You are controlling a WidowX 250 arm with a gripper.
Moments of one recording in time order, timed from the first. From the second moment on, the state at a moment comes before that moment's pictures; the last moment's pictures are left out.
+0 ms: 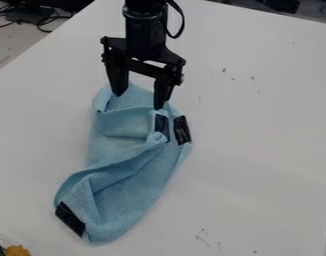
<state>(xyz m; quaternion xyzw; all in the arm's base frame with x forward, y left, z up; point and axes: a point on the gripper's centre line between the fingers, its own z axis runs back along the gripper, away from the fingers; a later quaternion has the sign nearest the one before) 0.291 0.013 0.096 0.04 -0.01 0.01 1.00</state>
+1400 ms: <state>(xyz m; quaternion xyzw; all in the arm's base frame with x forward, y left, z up) 0.321 -0.024 0.028 -0.03 0.01 -0.01 1.00</state>
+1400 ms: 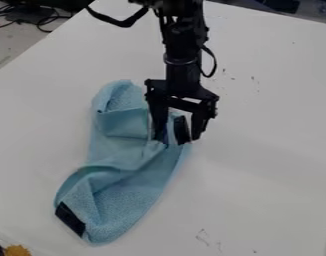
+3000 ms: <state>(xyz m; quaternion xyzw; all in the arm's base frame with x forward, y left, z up) 0.318 -0.010 0.014 -0.07 -0.01 0.00 1.00</state>
